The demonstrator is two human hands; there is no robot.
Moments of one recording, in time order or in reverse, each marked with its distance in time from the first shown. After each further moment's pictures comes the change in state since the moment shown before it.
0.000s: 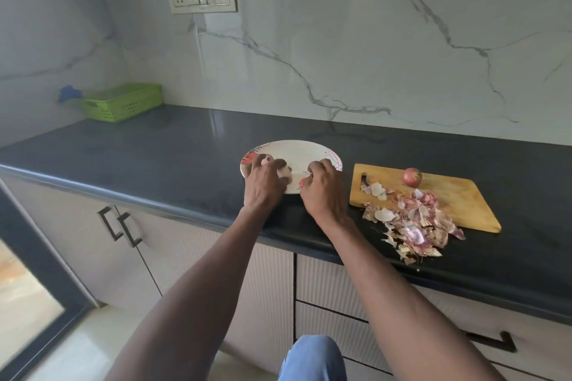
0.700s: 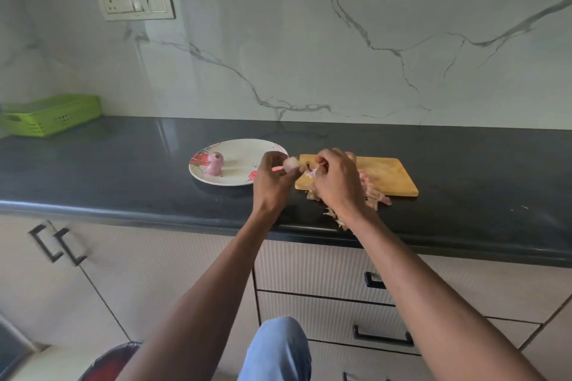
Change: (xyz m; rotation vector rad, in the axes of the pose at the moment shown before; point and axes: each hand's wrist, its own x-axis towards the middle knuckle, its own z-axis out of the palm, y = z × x) left_hand -0.073 0.110 0.029 -0.889 -0.043 -0.029; right_hand -0.032 0.070 -0.113 0.049 0.089 0.050
